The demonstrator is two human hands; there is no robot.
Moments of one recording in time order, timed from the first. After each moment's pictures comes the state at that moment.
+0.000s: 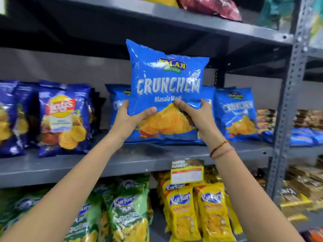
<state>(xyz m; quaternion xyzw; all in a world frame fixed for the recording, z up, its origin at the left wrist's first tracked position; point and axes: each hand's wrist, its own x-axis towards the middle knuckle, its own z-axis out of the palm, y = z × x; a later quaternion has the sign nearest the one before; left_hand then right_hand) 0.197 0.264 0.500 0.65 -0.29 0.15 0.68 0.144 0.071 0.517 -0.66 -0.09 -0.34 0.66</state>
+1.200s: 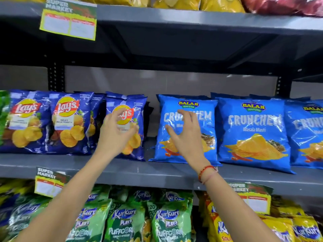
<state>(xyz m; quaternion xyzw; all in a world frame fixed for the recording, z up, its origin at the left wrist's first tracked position) 0.206 0.408 0.480 0.77 -0.11 0.44 0.46 0.219 0.213 0.481 -0.79 -0.18 -0.47 0.35</state>
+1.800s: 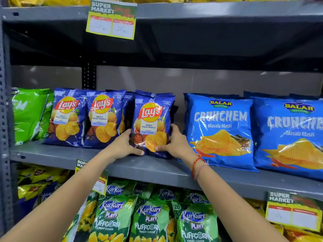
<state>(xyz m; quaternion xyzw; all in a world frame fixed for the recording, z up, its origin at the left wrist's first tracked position) 0.221 0.481 0.458 0.87 -0.04 0.14 0.46 0.259 0.301 0.462 -0.87 -0.19 -0.13 0.43</state>
